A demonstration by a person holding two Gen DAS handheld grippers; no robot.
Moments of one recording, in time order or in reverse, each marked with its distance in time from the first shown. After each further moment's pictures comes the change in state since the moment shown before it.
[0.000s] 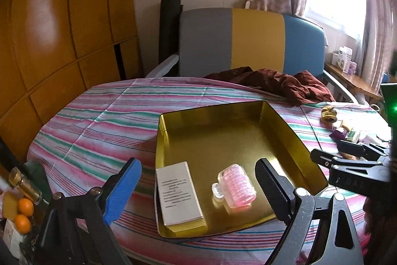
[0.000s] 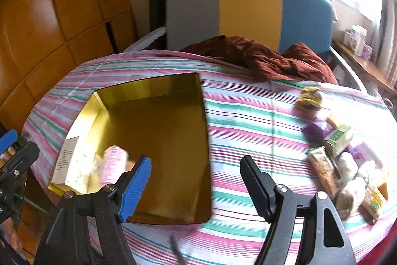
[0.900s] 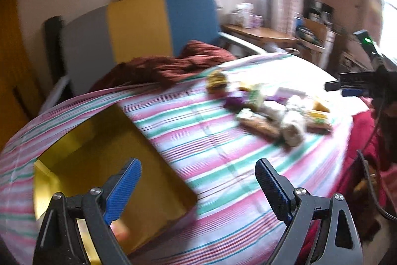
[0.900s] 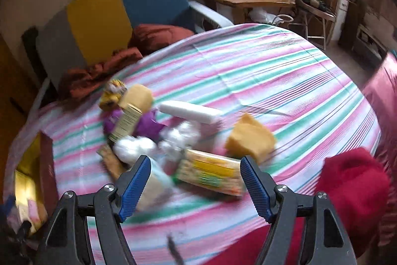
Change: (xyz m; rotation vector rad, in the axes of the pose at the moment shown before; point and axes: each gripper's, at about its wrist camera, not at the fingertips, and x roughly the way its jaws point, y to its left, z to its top) left arm 0.023 -0.200 0.001 0.404 0.087 -0.494; right arm -0.108 -0.311 -0.053 0.462 0.120 -0.319
